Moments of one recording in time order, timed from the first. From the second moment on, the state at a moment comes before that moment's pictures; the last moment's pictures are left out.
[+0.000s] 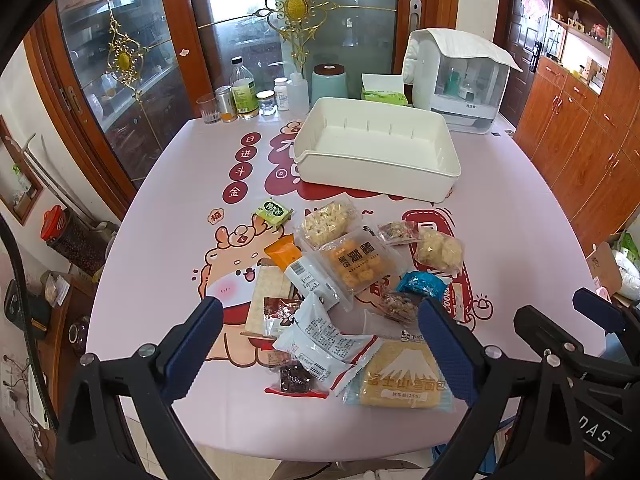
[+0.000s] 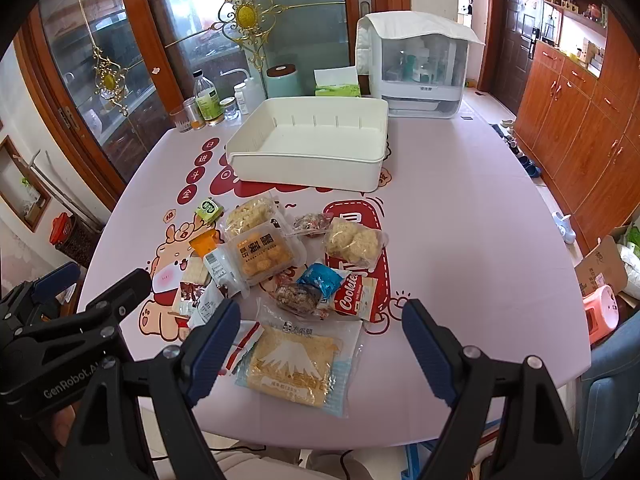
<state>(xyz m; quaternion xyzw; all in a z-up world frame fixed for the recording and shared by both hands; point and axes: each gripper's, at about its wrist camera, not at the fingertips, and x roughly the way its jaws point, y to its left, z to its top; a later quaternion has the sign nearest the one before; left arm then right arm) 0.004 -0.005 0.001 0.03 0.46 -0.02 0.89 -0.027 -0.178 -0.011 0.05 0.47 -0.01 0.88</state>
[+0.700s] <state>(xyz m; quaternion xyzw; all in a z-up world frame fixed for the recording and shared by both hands) 0.004 -0.004 0.000 0.03 0.46 -0.02 0.89 -0.025 -0.179 -0.013 0.05 0.48 0.00 0.88</state>
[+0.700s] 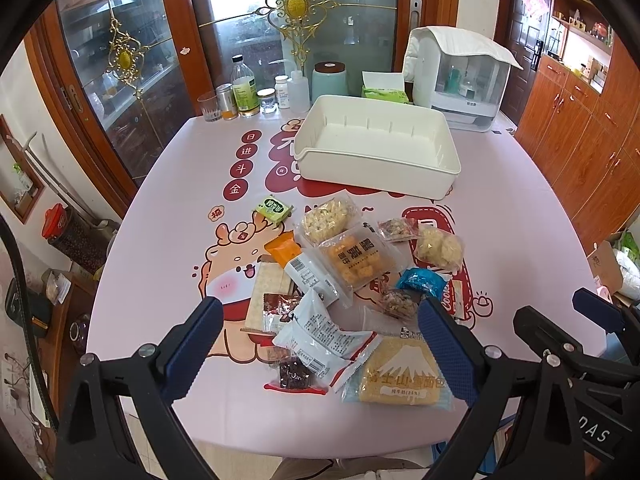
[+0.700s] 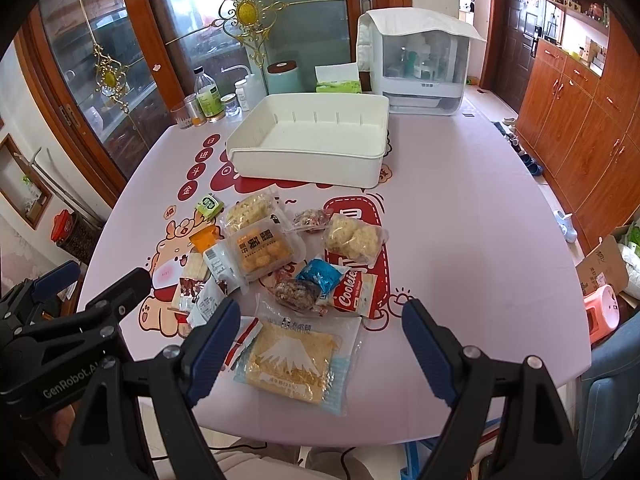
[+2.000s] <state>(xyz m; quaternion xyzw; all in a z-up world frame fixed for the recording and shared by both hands) -0.016 -0.010 -0.011 -0.01 0.47 0.00 0.88 -0.037 -0.190 -0.019 0.05 0.48 0.07 0.87</state>
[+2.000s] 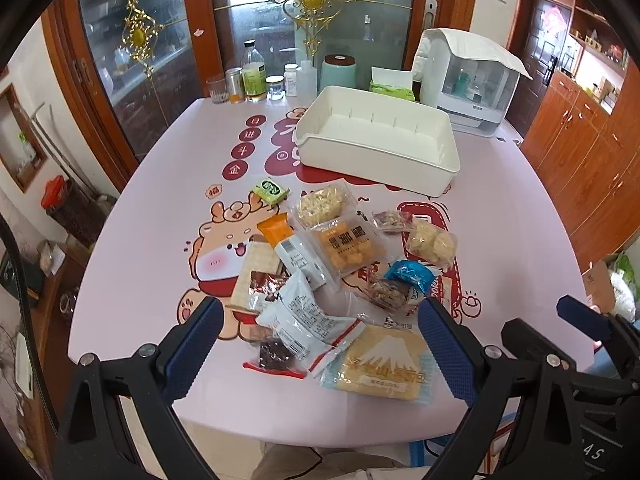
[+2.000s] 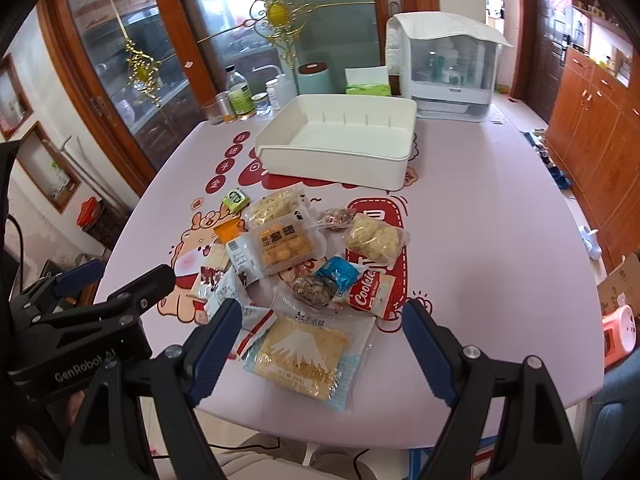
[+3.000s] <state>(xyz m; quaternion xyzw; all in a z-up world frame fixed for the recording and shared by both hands) 0.041 0.100 -0.113 0.02 0.53 0.04 0.85 0.031 -0.201 -0.098 0.00 0.51 0.12 0.85</state>
